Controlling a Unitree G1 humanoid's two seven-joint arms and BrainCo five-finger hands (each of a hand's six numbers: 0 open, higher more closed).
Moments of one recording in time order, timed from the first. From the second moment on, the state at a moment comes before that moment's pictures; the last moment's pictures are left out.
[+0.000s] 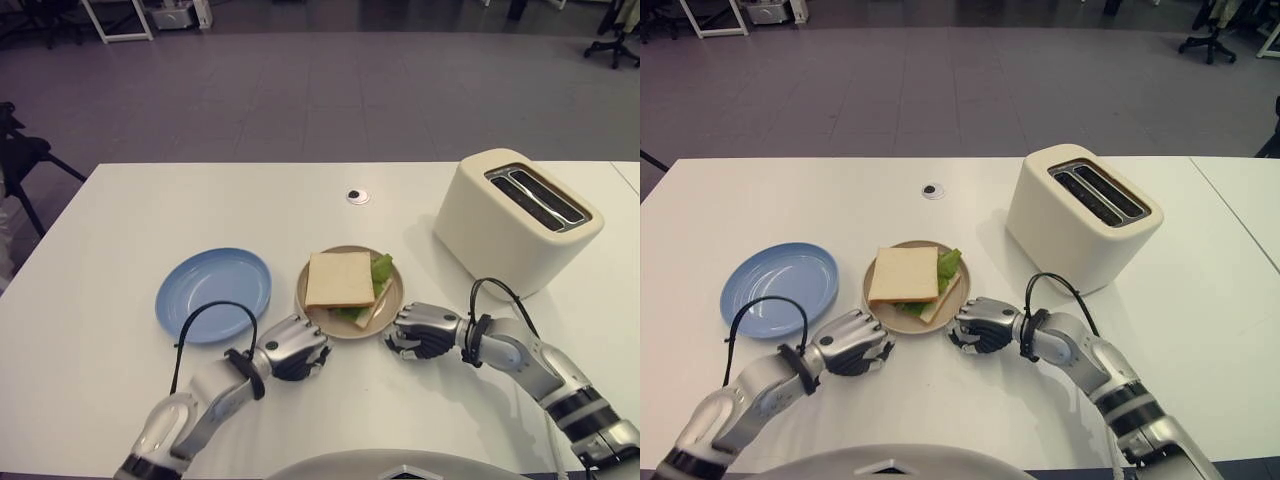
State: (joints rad) left arm 0.14 0.58 -0.27 -0.21 0.94 -0.41 -0.29; right arm -0.17 -0.60 0.45 0.17 -0.59 -0.59 0.42
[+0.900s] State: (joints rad) left arm 0.46 0.39 -0.19 -0.43 0.00 -0.53 -0.08; right arm 0.11 -0.47 0.26 -0.13 0.39 -0.50 0.49
